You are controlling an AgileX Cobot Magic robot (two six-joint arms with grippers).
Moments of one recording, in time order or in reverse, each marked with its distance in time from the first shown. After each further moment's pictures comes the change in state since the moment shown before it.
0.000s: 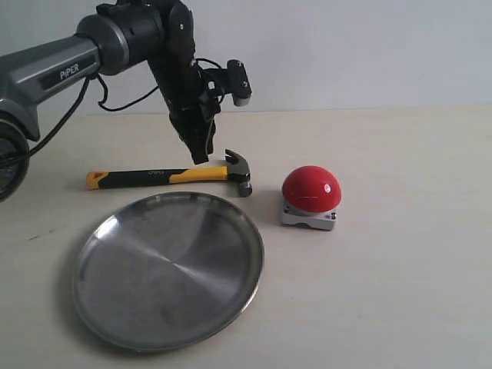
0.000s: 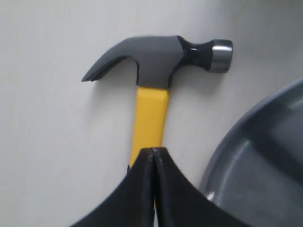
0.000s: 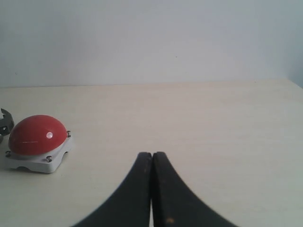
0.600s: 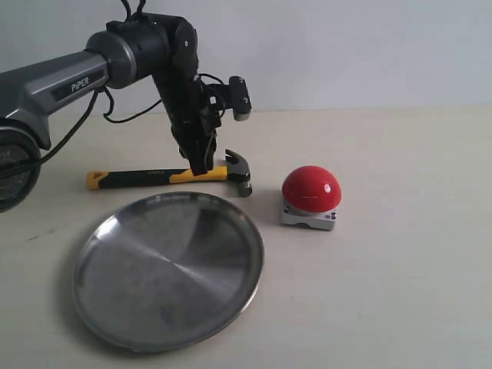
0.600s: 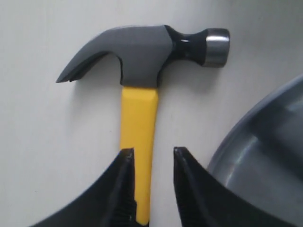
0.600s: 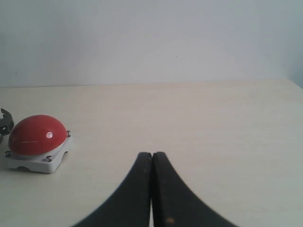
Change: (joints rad) left arm 0.000 0.040 -0.001 -0.002 0.001 0.032; right arm 0.000 0.000 0.000 0.000 0.000 0.000
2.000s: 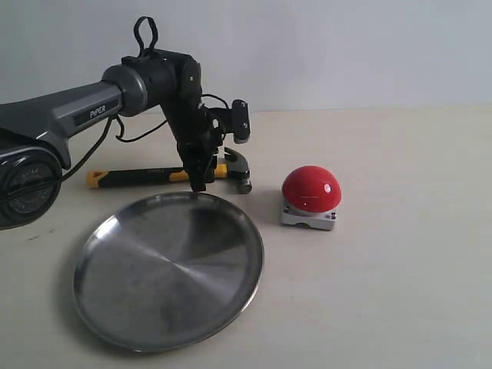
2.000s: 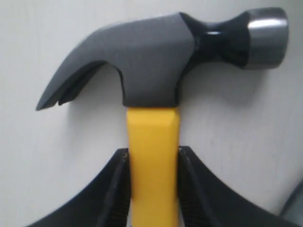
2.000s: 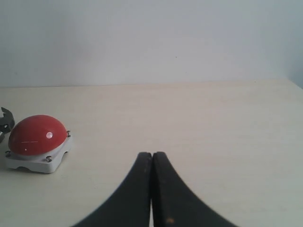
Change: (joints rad) left arm 0.013 0.106 -0.013 0.030 -0.143 0.091; right arm 0.000 0.000 0.000 0.000 0.000 0.000
